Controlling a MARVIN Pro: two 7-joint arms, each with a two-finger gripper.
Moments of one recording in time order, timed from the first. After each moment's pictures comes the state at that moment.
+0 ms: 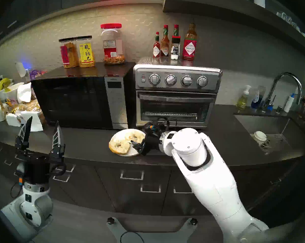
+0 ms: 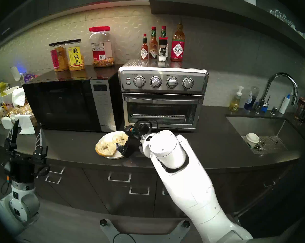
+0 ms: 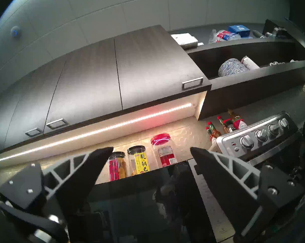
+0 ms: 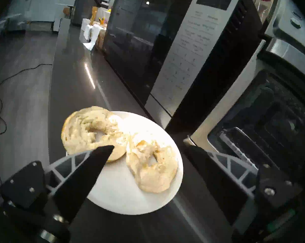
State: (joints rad) left arm 2.47 -0.69 -1.79 -2.10 0.09 -0.95 0.86; right arm -1.36 -1.39 1.10 -1.95 -0.36 0.63 0.67
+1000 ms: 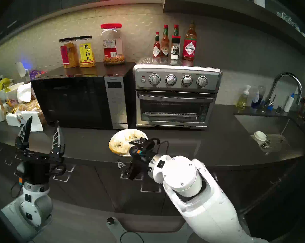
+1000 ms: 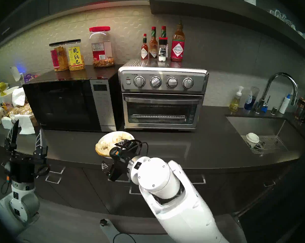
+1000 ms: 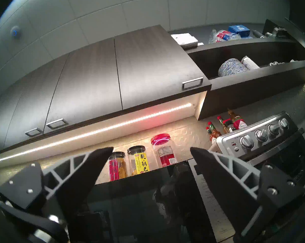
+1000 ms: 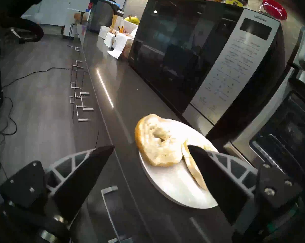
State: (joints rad) left arm 2.47 -0.69 -1.79 -2.10 0.09 -0.95 0.86; right arm -1.56 -1.38 0.95 -2.07 -0.43 0.58 0.53
